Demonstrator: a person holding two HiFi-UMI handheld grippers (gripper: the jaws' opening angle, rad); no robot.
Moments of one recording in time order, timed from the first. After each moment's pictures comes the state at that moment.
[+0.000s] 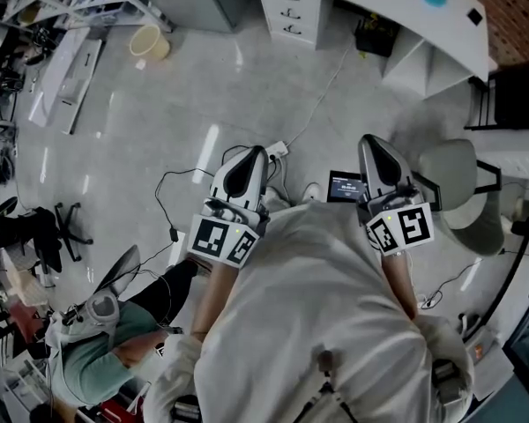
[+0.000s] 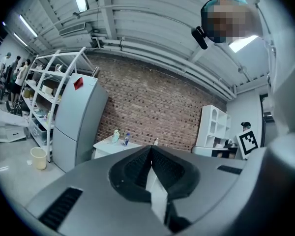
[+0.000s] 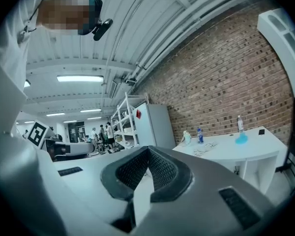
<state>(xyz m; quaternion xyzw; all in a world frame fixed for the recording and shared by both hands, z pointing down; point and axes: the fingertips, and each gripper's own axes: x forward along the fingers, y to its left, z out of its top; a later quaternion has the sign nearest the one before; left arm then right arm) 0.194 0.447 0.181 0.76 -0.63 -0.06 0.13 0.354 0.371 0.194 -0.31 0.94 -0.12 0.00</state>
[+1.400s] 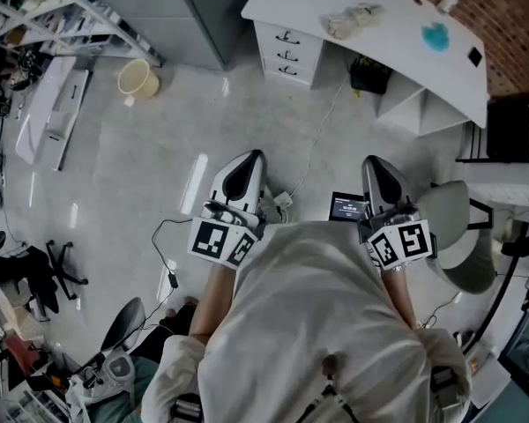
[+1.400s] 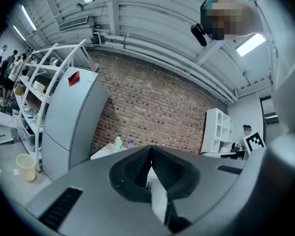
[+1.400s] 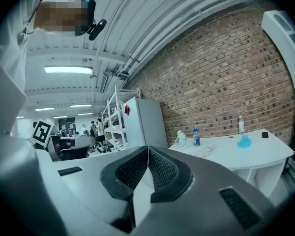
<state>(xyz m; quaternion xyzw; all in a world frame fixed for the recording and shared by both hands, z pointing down) 0.070 0.271 0.193 0.77 -0.62 -0.08 0.11 0.261 0.217 0.217 -0.35 0.93 -0.11 -0.02</state>
